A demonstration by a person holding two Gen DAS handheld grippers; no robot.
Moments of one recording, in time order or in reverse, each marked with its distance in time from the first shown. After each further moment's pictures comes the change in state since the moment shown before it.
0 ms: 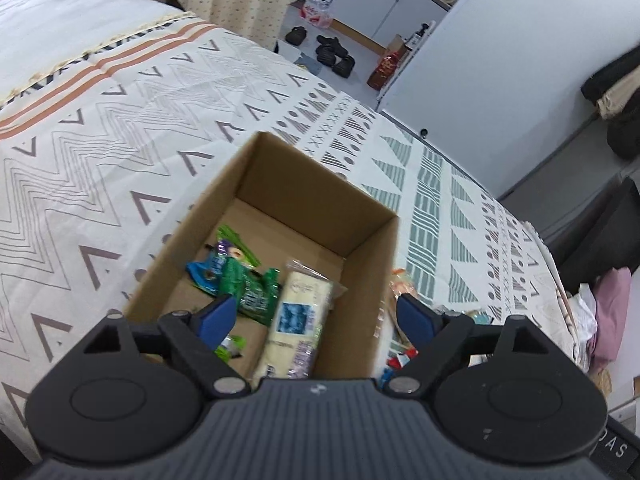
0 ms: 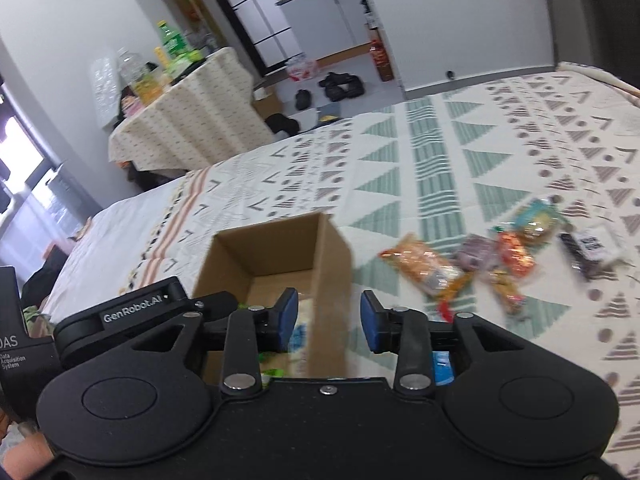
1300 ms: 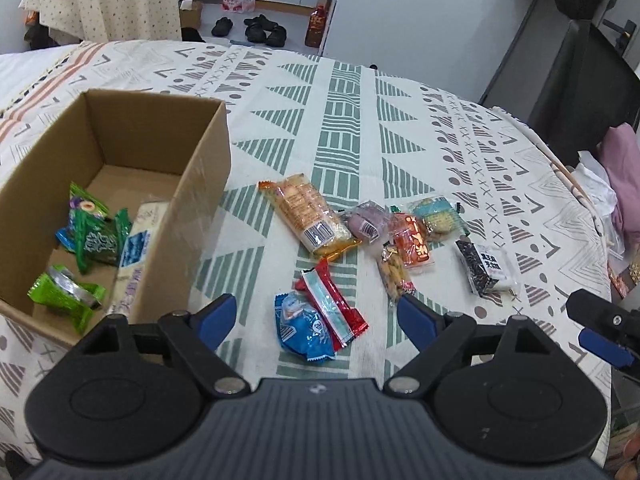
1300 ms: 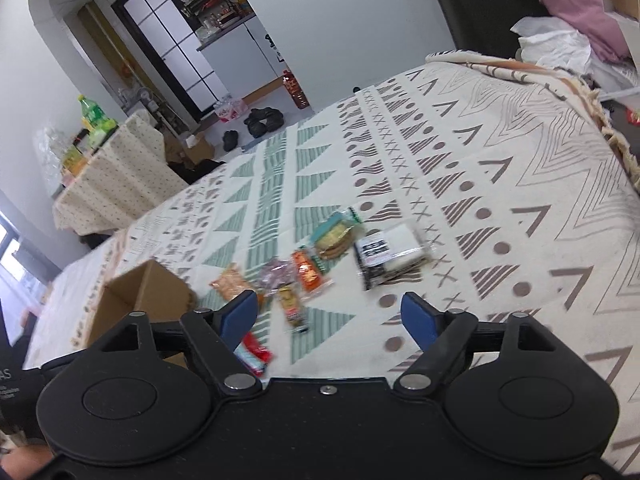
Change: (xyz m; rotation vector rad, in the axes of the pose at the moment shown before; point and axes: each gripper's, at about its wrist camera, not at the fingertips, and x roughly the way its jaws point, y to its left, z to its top) left arm 0.062 -0.123 -0.095 0.317 0.054 0.063; right arm -0.052 -0.188 -0.010 0.149 -0.077 -0.079
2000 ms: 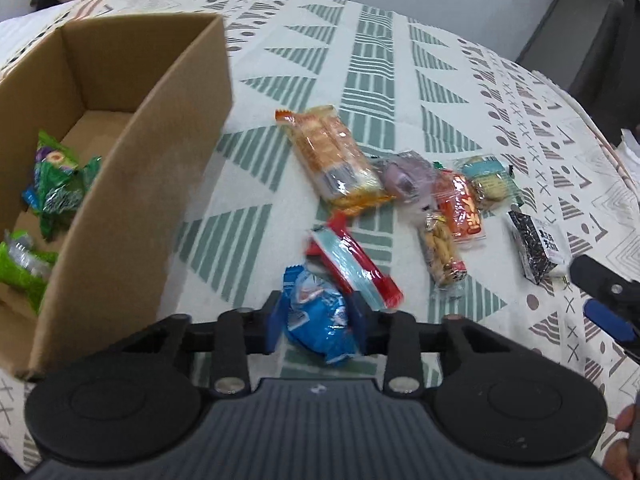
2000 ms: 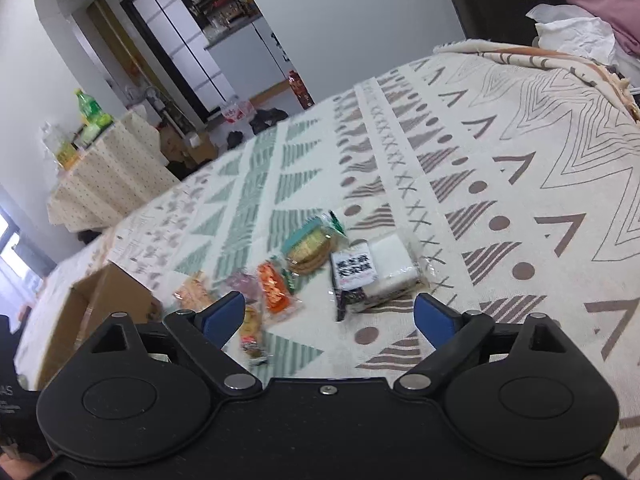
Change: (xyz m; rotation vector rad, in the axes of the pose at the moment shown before) left arm 0.061 0.003 -0.007 -0.022 0.127 0.066; right arm 0.069 -0.029 0.000 -0.030 -0.001 0.016
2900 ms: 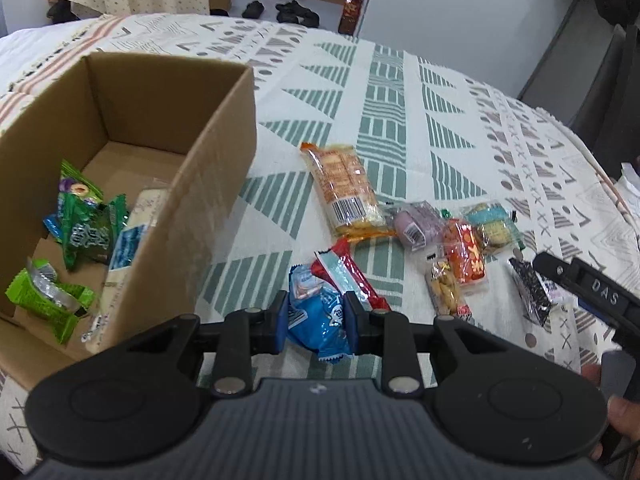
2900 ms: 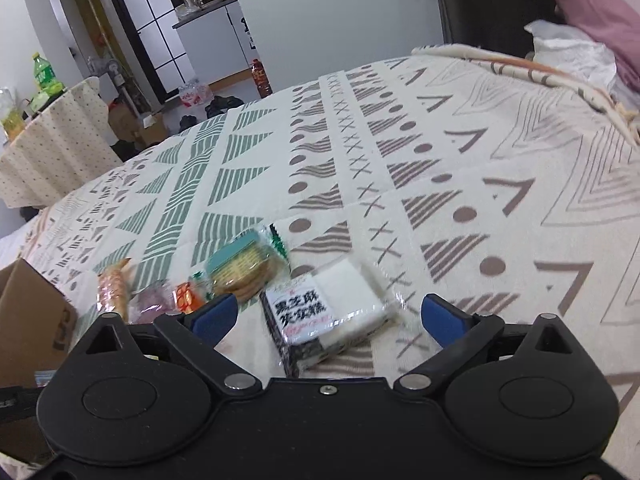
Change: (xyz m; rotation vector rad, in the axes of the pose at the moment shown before) left arm -0.011 0.012 0.011 -0.042 -0.088 -0.003; right arm 0.054 0.002 0.020 -0.103 -0.016 -0.173
